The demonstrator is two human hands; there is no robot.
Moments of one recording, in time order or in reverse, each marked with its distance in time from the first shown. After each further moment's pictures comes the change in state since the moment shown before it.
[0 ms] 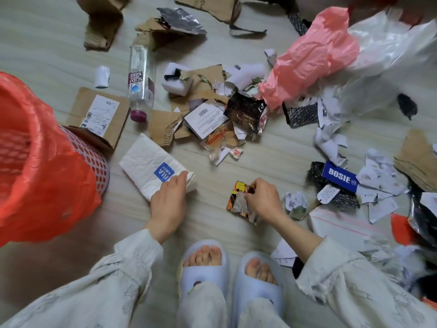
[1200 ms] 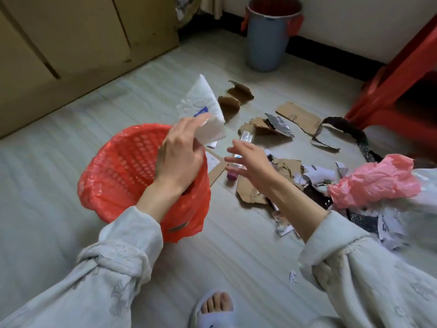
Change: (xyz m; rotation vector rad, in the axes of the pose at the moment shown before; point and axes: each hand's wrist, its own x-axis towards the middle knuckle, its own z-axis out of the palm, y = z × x) left_hand -0.053 -0.127 -0.241 -0.422 1.033 0.091; right_hand -0.093 -0.325 -0.041 0.749 -0.372 -0.447
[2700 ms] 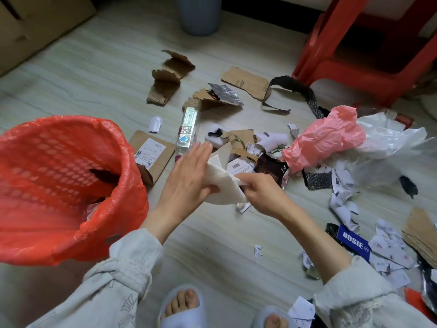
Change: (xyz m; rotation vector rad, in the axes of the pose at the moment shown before) left_hand -0.069 0.026 0.153 0.002 -0.513 0.303; right_hand -0.047 0.091 -0.146 -0.839 0.050 -0.207
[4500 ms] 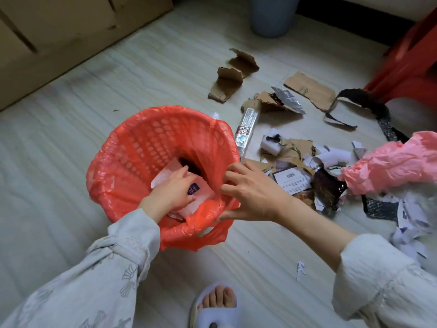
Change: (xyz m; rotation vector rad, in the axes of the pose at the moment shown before) left_hand -0.068 -0.119 -0.051 0.175 -0.636 -0.525; right_hand 0.061 -0.079 0.076 -0.653 -0.026 -0.939
